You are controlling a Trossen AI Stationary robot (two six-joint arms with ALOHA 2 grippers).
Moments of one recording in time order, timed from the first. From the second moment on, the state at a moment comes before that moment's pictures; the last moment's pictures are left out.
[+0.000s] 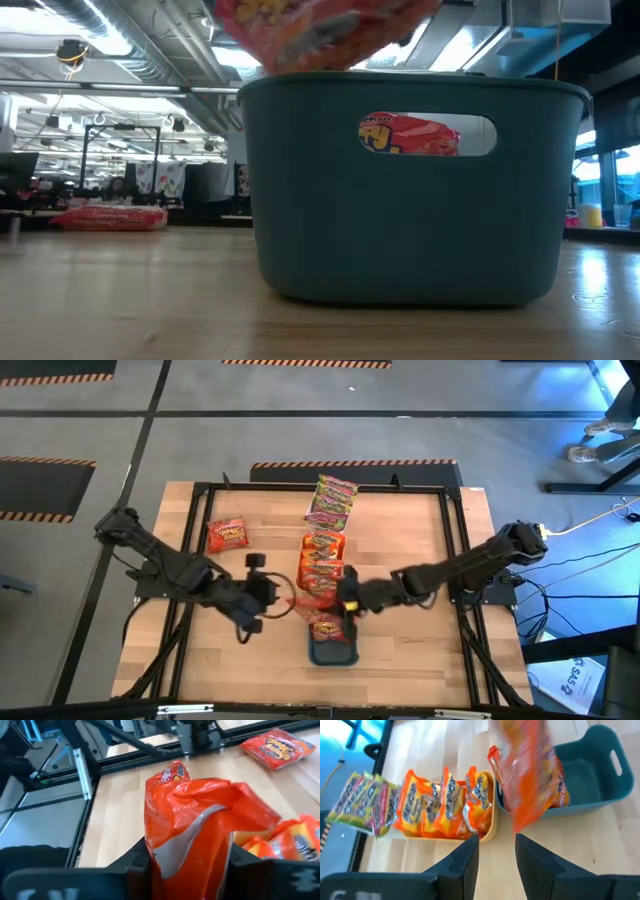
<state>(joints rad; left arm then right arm) -0.51 1.37 1.32 -0.92 -0.56 -0.24 0.33 1.60 1.16 -0.04 0.21 0.38</state>
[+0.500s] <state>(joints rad) -0.71 1.32 0.92 -0.26 -0.64 -0.44 0.57 1.61 0.75 0.64 0.39 0.30</state>
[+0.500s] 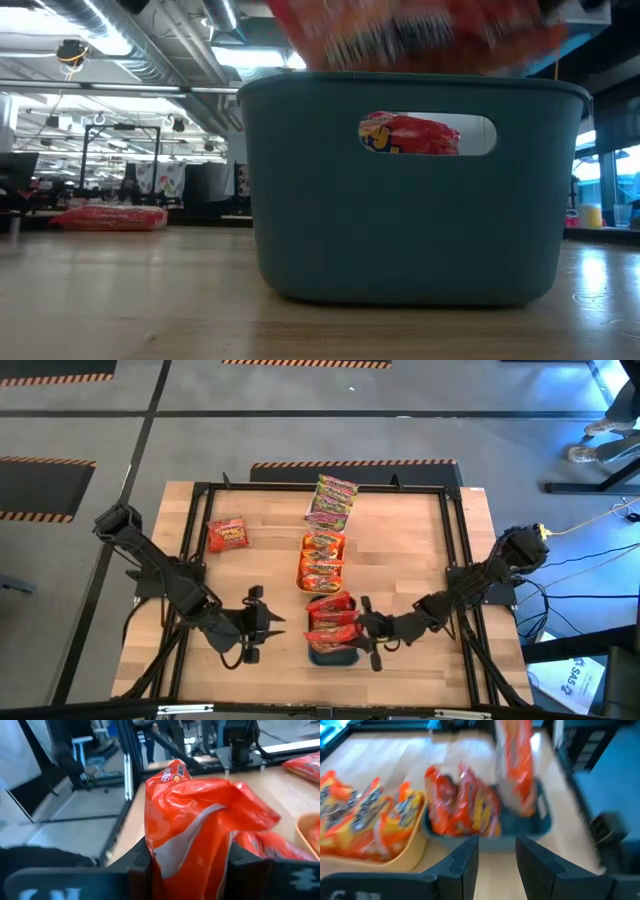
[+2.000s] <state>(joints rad) -0.60 1.32 0.88 -0.16 -0.64 -0.44 0.58 1.59 0.73 0.55 0.44 0.17</state>
